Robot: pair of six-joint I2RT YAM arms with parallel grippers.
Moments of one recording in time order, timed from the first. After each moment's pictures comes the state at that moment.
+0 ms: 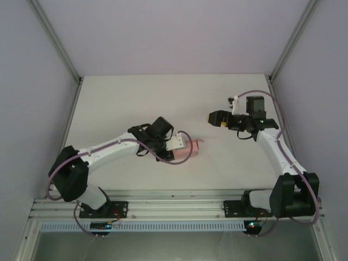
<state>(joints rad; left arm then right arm) -0.85 1.52 1.08 -0.65 0.18 0.49 0.08 1.25 0.96 -0.46 -0.75 0.22</state>
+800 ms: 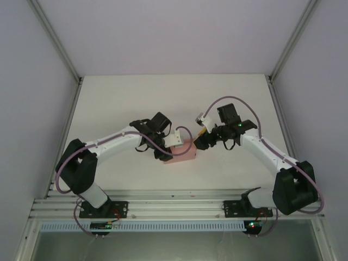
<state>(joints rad) -0.78 1.61 1.12 -0.71 0.30 0.52 0.39 1.33 0.95 -0.61 -0.60 -0.34</state>
